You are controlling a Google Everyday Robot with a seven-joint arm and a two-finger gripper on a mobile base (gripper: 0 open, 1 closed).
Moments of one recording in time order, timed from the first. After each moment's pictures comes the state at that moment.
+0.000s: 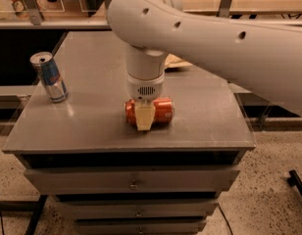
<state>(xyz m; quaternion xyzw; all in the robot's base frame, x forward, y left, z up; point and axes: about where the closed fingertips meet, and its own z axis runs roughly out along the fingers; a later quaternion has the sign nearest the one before) 0.512 0.005 0.808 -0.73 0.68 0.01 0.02</state>
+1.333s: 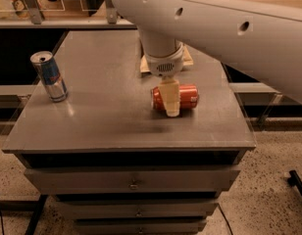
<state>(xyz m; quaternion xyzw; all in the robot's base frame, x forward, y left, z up) 0.560 -0.060 0.859 -0.70 0.70 -0.13 0.00</state>
